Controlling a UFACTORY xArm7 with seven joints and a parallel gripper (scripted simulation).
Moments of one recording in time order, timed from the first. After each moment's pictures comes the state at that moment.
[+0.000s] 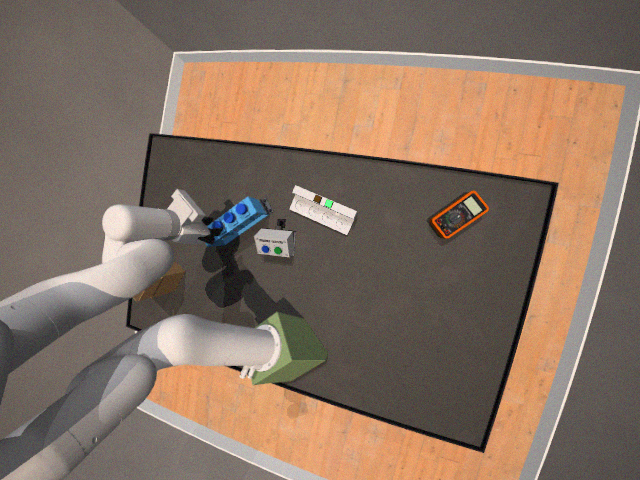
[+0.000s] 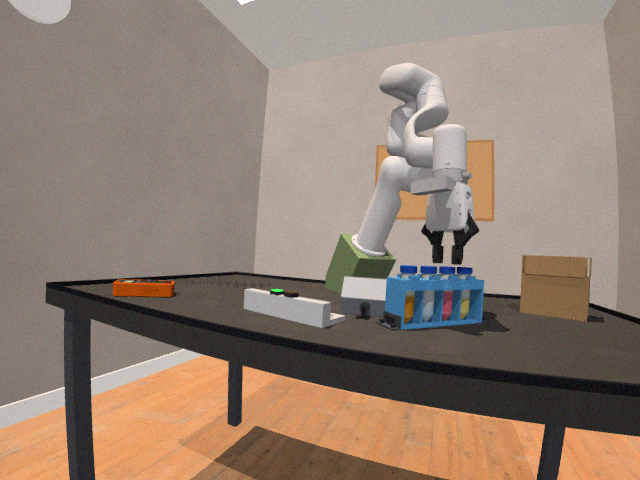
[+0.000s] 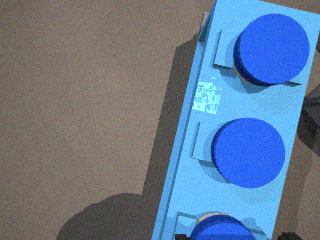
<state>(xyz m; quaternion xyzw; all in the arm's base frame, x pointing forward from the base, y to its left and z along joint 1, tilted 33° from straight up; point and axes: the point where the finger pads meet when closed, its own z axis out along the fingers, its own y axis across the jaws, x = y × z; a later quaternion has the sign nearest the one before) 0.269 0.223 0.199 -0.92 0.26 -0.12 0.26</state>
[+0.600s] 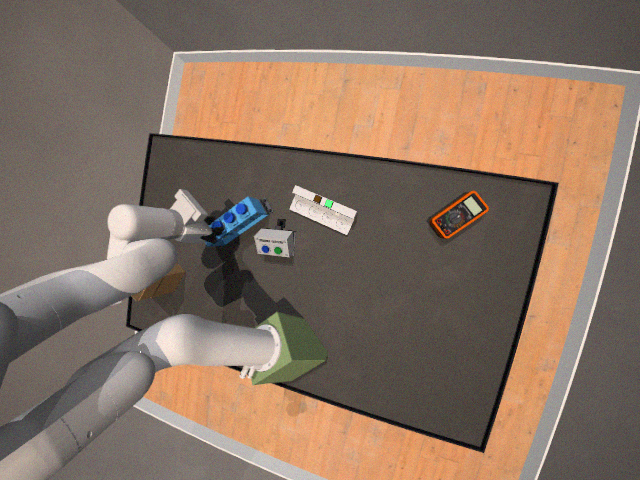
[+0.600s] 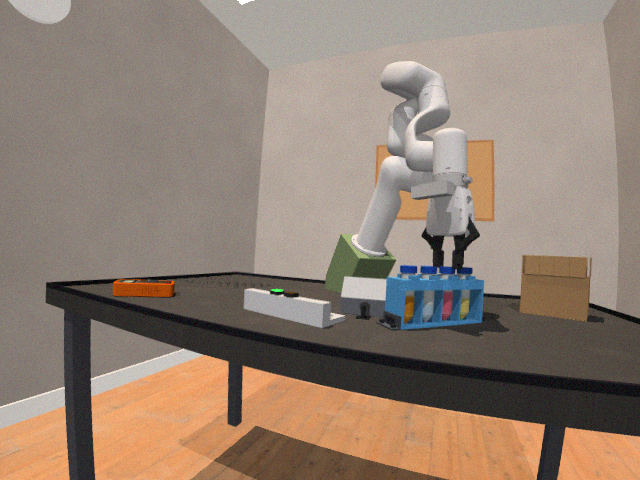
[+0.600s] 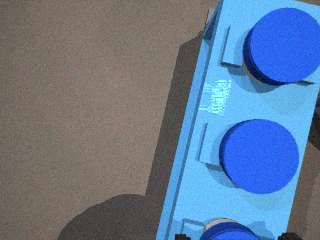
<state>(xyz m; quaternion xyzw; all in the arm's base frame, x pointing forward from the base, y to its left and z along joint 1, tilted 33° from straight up) 0.274 0.228 0.192 -0.92 0.26 -0.12 0.26</state>
